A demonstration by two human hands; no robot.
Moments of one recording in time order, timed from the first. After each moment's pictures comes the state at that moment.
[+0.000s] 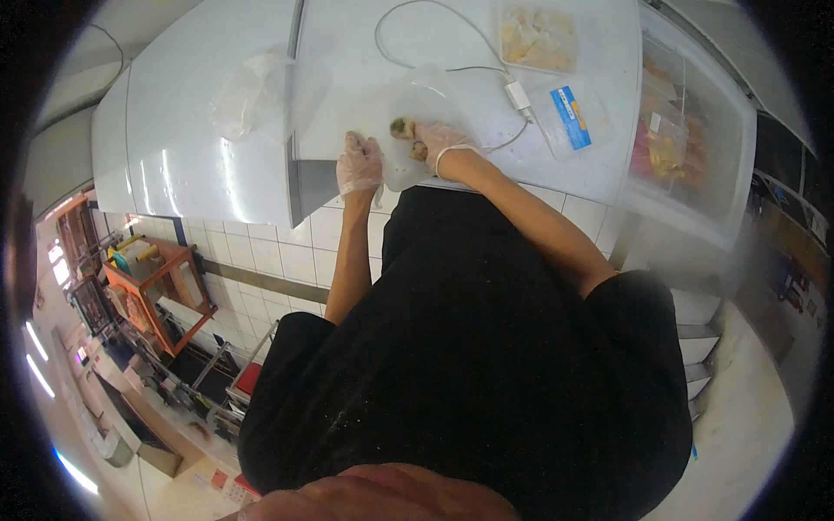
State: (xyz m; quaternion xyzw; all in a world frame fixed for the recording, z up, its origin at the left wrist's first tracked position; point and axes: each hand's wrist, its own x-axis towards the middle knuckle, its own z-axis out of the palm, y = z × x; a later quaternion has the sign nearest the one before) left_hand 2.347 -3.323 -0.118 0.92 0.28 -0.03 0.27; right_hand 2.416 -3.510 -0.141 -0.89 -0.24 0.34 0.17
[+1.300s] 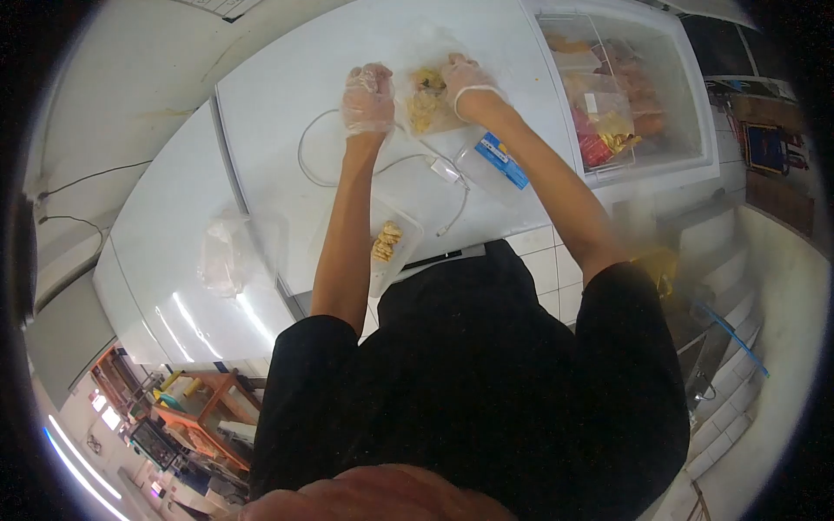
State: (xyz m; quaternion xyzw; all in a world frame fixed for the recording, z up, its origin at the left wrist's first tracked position) left_hand 2.672 -3.506 -0.110 0.90 -0.12 0.17 0.40; right_hand 2.661 -3.707 -0.111 -0.99 -0.02 0.10 0.05
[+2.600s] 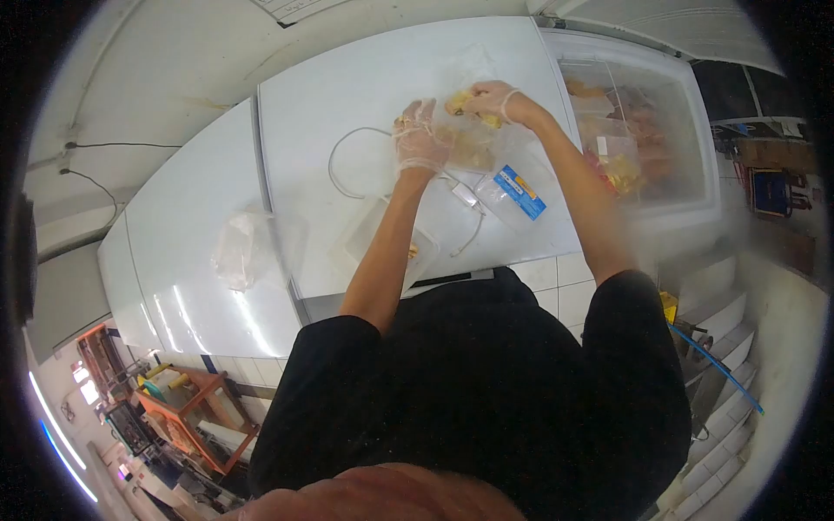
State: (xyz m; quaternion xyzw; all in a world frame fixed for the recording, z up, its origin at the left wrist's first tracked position) left_hand 2.631 -3.521 -0.119 0.95 -0.11 0.10 0.29; right_hand 2.692 -3.739 -0.056 -0.87 0.01 0.29 0.40
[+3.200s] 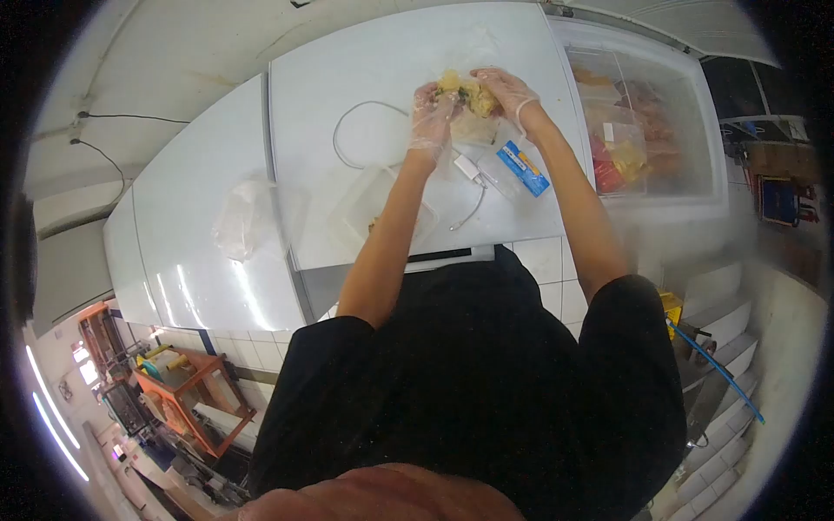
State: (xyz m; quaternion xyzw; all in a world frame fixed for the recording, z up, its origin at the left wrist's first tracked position) left_hand 2.587 -3.542 -0.066 0.60 0.05 -0.10 0.79; right_hand 2.608 -3.731 -0.053 -0.67 0.09 0.17 0.72
